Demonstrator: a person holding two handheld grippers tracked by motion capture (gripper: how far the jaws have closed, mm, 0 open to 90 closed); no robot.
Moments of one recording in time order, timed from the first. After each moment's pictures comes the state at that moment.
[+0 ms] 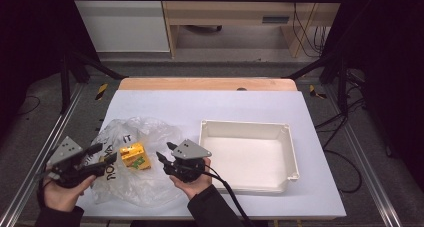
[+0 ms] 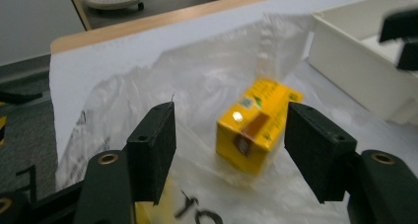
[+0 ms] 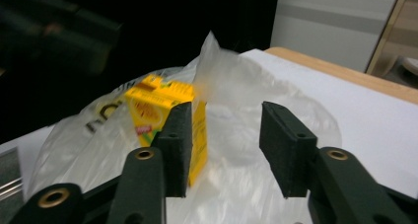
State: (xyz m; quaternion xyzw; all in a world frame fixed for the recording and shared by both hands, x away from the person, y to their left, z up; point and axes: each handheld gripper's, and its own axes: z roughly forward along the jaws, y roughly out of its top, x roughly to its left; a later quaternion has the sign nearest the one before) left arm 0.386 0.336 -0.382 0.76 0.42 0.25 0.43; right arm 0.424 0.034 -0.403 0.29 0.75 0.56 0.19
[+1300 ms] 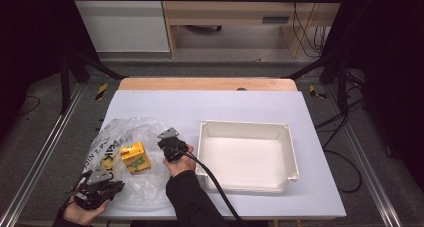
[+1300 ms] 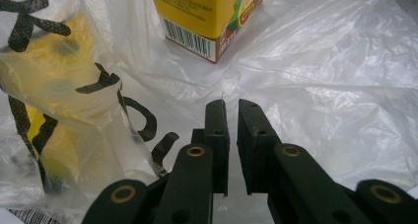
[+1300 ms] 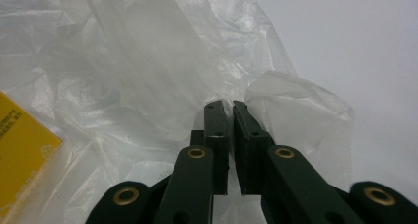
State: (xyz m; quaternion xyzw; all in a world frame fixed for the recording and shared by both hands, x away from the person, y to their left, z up) left arm 0.380 0.321 -0.459 0.84 0.43 0.17 0.29; right arm 0.515 0.097 -0.488 0.40 0.80 0.37 0.23
